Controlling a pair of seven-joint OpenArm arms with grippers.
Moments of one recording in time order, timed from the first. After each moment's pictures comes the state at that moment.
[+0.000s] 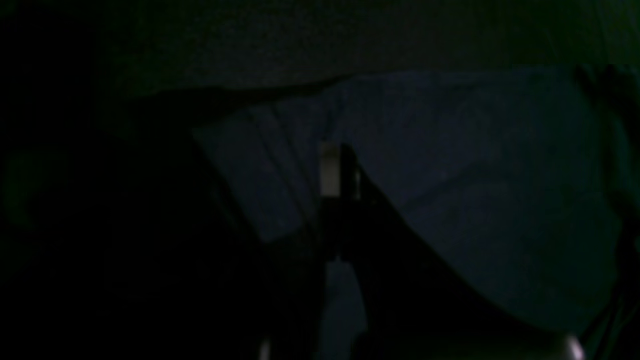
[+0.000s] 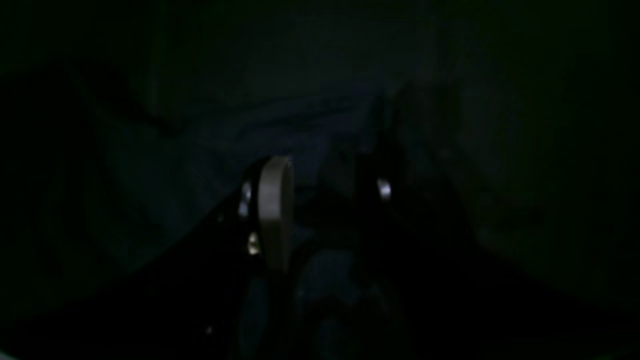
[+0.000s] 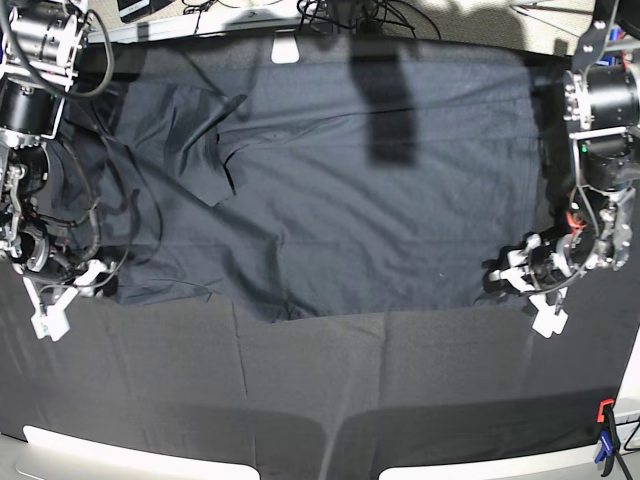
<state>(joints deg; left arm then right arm) -31.3 -19.2 -5.2 31.4 -33.1 -40.4 37.2 15.7 29.5 15.0 72.3 31.3 27.2 -55.1</state>
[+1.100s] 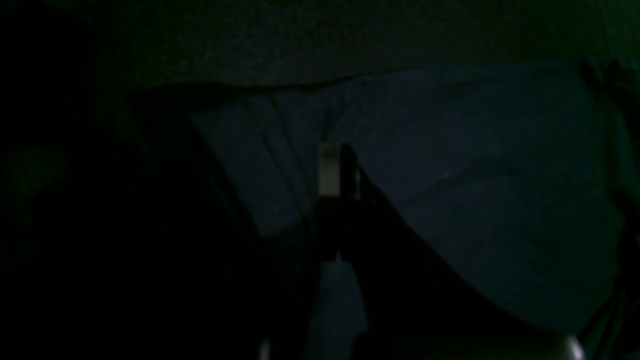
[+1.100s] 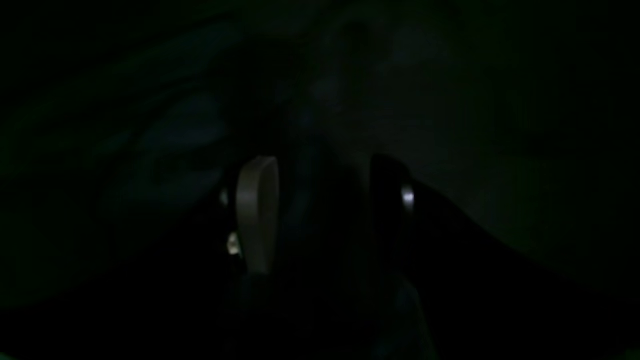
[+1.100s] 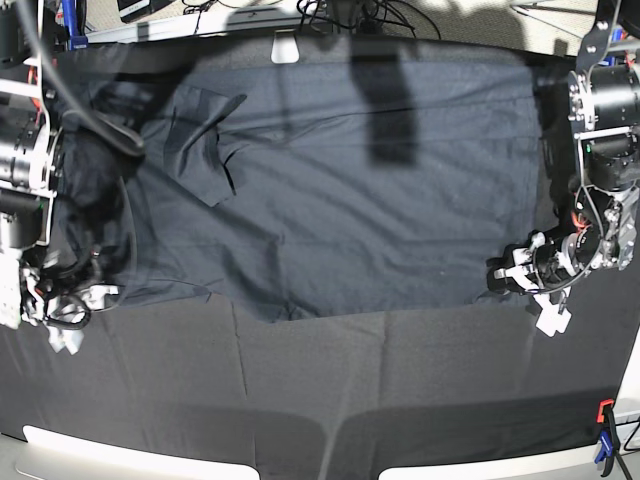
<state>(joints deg) -31.2 -19.4 -5.2 31.3 -33.2 -39.7 37.4 45.6 30.0 -1.1 23.2 9.6 25.0 -48.9</state>
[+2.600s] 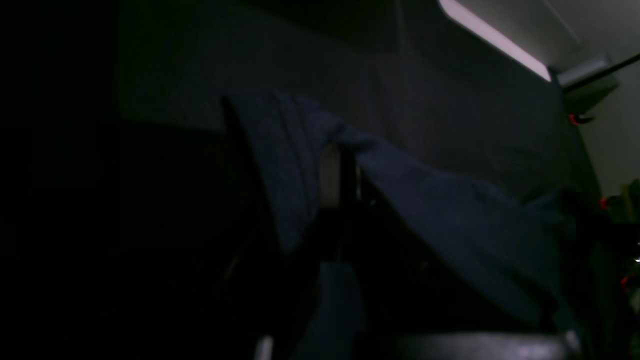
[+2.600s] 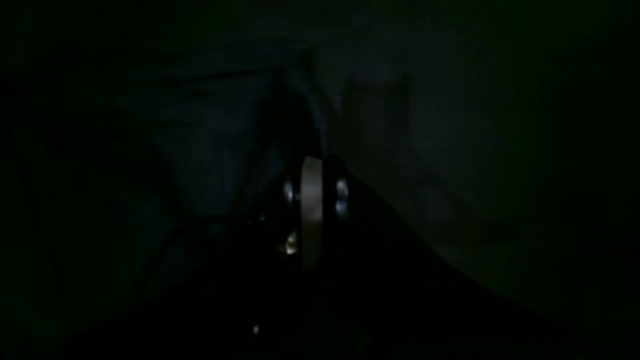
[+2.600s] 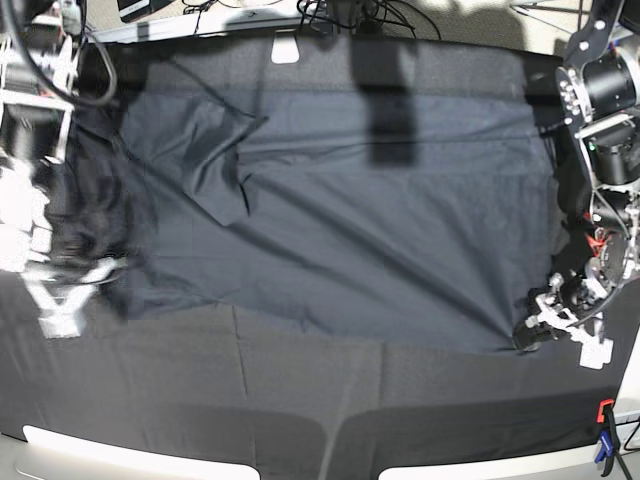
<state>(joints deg) -28.4 -17.6 -18.5 46.7 -40.1 -40.3 38.0 21.5 29.6 12.0 55.7 13.0 30.9 -36.5</state>
